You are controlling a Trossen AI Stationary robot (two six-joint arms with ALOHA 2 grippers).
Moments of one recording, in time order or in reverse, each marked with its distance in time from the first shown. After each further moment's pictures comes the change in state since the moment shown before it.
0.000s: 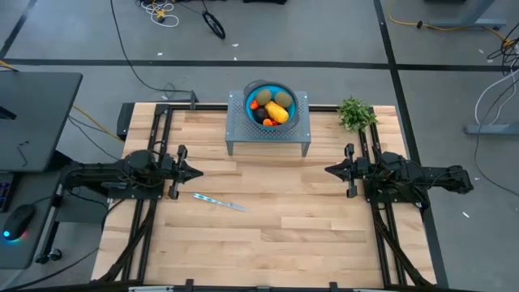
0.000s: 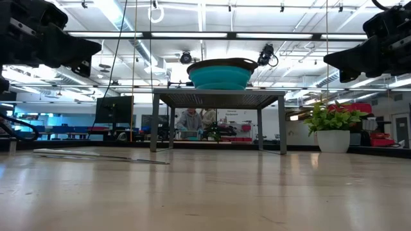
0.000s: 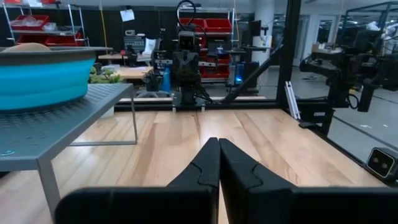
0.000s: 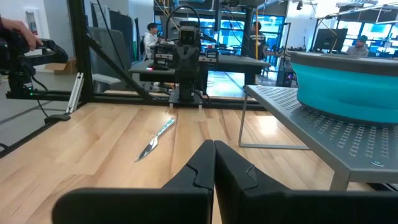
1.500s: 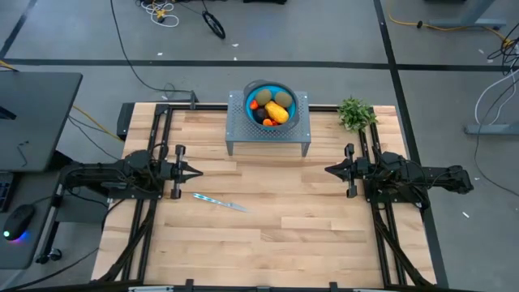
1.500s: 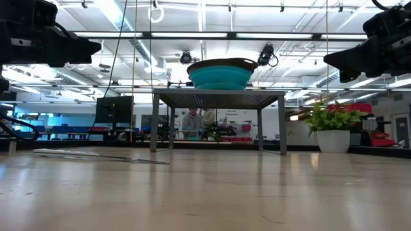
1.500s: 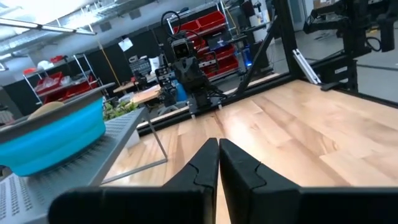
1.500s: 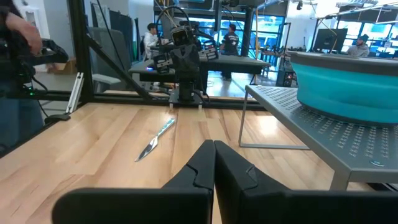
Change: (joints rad) left arm -0.002 0.002 0.000 0.008 0.000 0.354; right arm 0.000 0.000 0.000 0.000 0.000 0.000
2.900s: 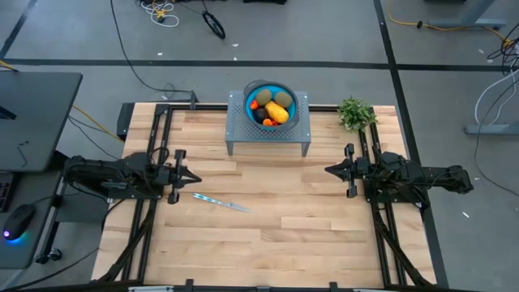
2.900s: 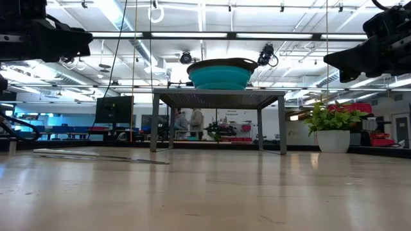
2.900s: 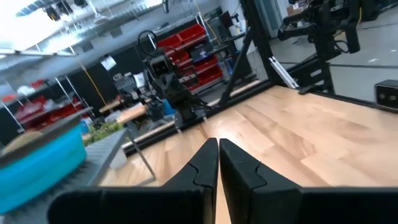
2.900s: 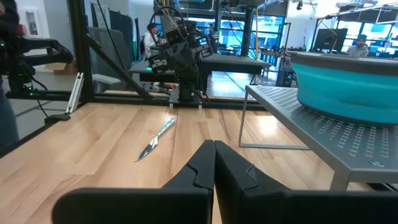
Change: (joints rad) left arm -0.104 0.006 0.000 0.023 -0.010 0.069; right arm 0.000 0.000 0.000 0.000 0.000 0.000
